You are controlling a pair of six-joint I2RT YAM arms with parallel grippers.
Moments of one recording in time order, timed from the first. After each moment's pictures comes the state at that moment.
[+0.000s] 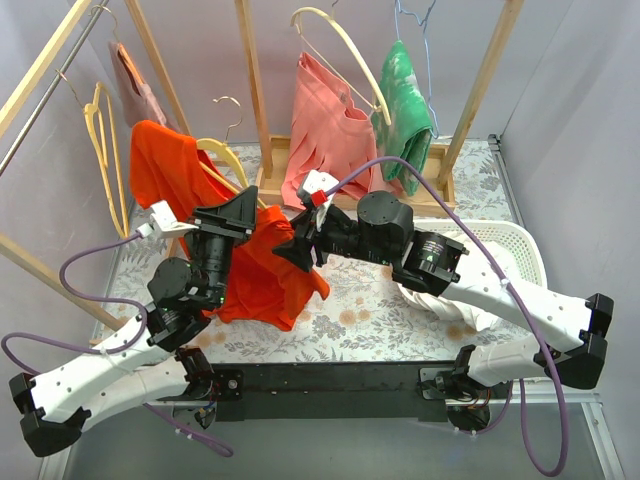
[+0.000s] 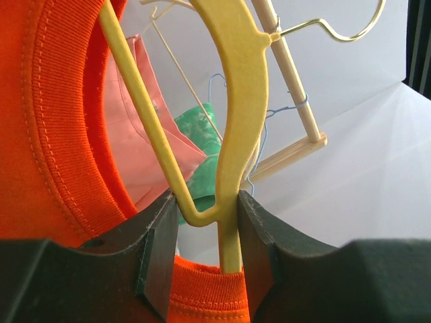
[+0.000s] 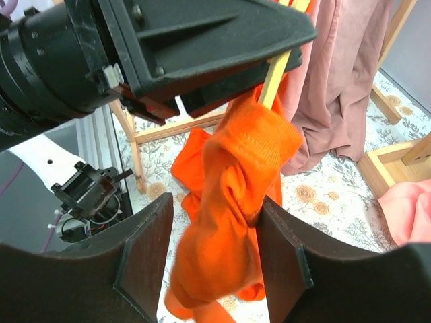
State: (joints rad) left arm -0.97 0.70 0.76 0.35 -0.83 -0.78; right arm 1.15 1.28 1.36 -0.19 -0.13 0.05
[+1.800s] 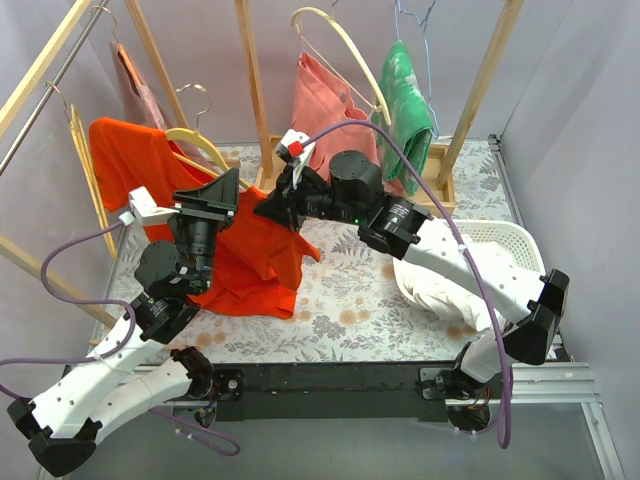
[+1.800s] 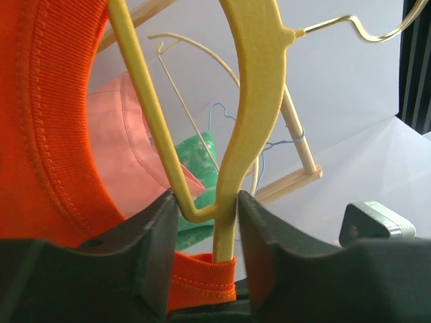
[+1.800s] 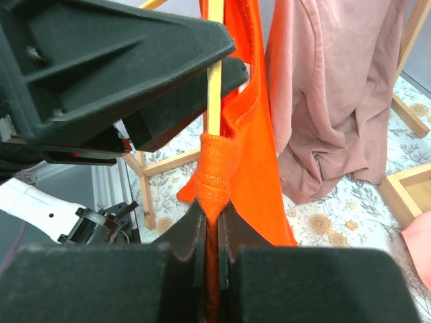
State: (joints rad) left arm -0.77 0.72 0.85 0.24 -0.68 -0.89; right arm 1.02 1.53 1.61 -0.17 -0.28 0.17
